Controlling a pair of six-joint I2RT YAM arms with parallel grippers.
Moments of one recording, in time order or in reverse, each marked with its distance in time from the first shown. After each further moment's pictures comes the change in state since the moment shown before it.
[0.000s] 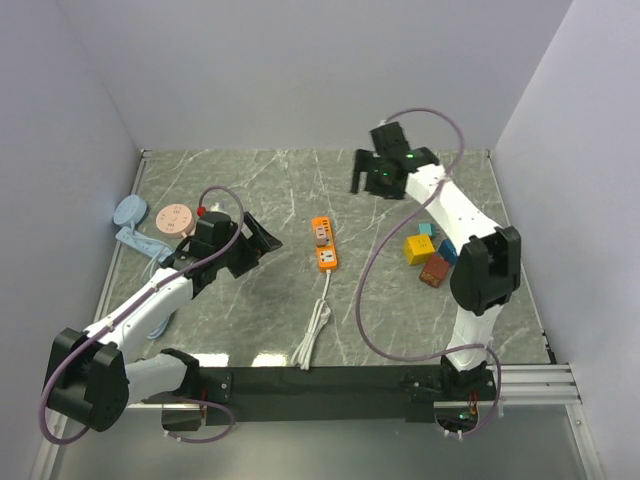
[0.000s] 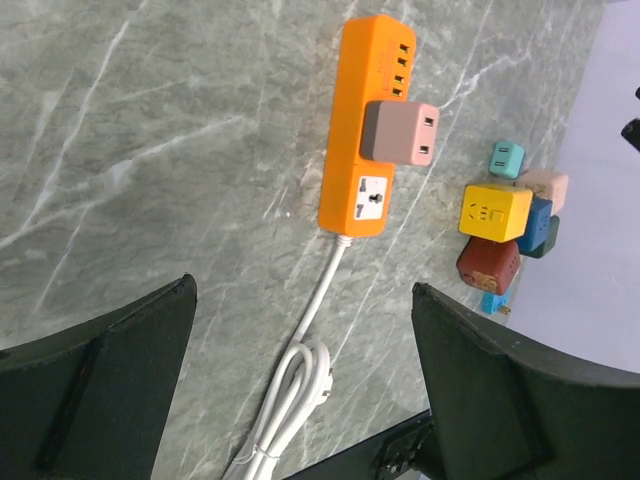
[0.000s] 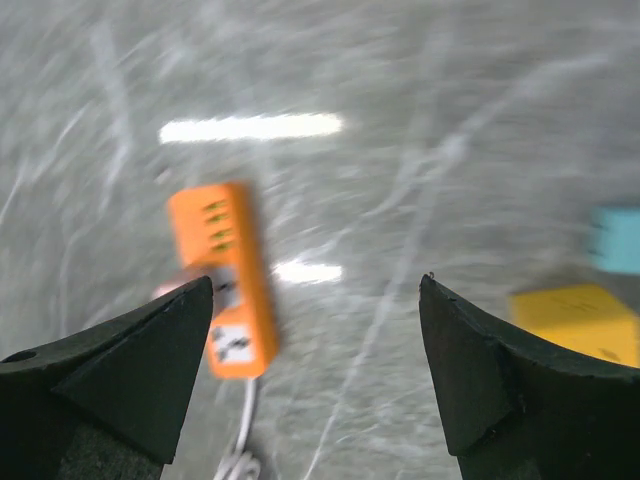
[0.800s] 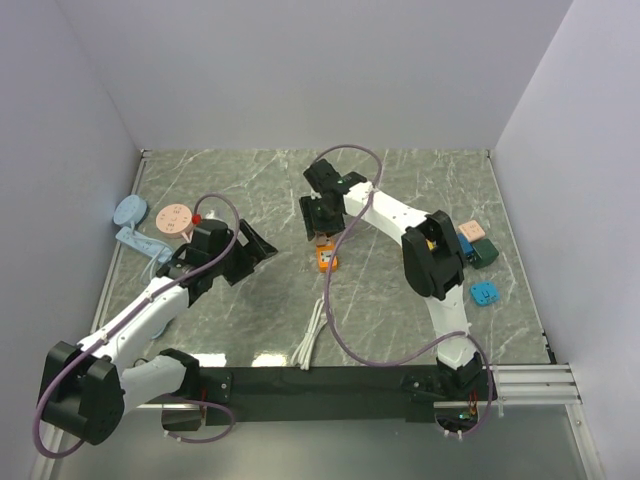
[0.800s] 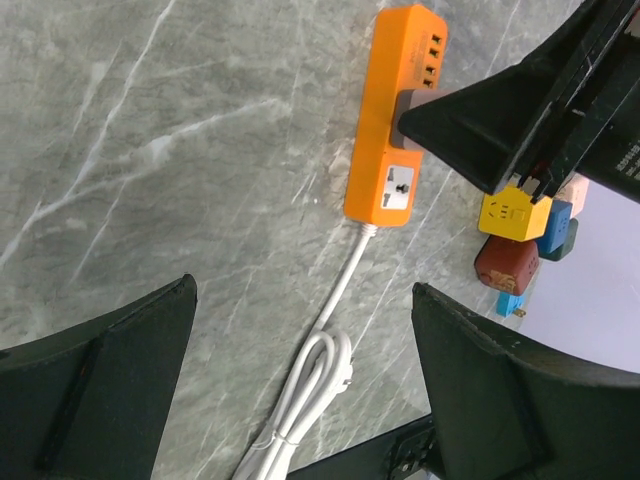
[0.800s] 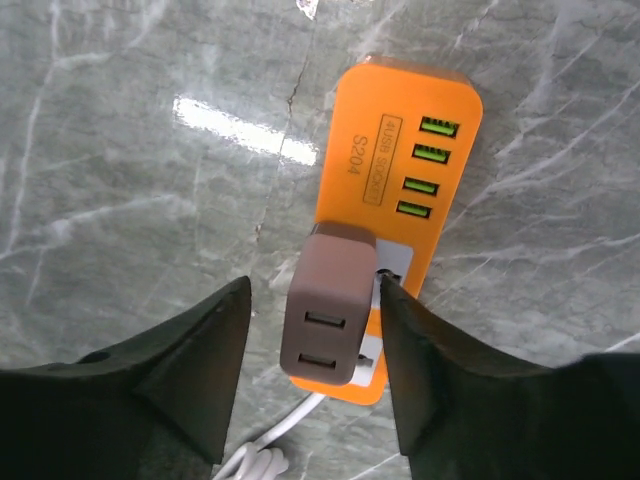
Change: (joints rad) left arm 0.000 -0.067 -0.045 -0.048 -0.033 -0.008; right arm 0.303 0.310 0.106 0.000 -0.167 -0.103
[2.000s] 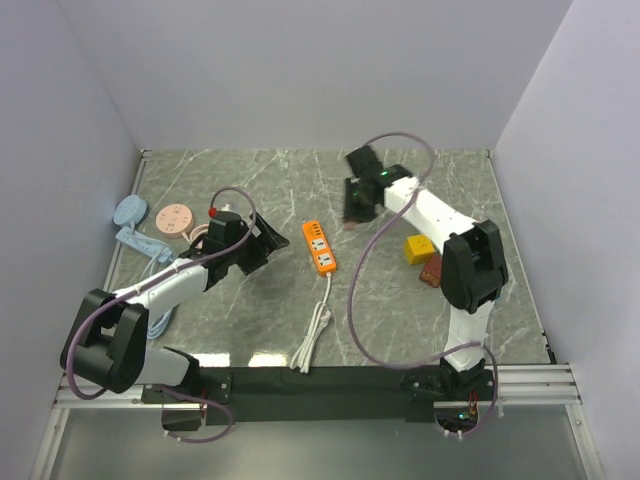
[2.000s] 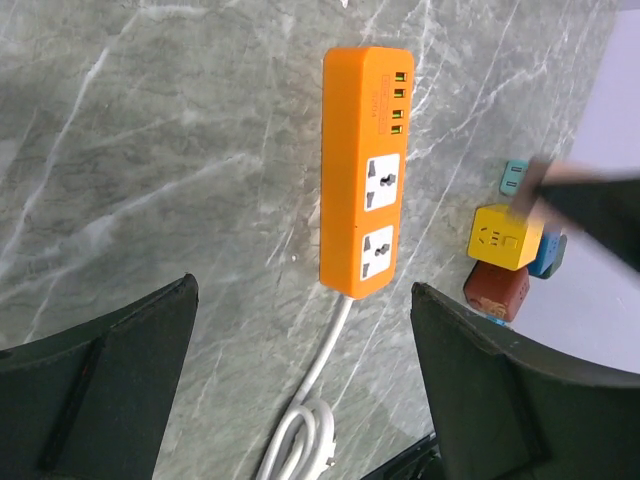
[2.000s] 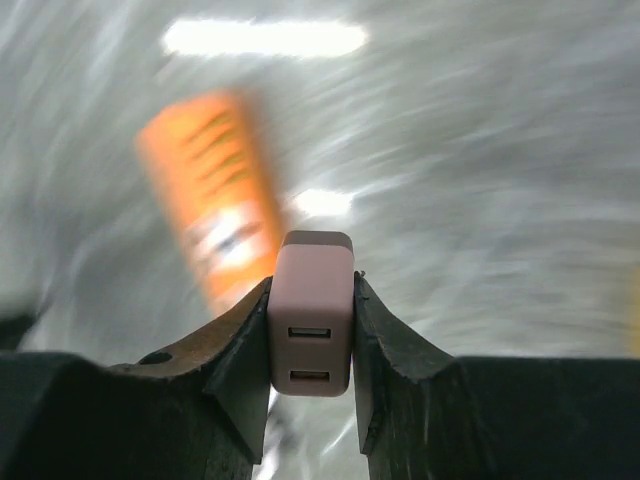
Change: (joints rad) left arm 0.000 0.270 0.013 0.277 0.055 -0.021; right arm -0.110 -0.247 -0.195 0.033 0.035 0.126
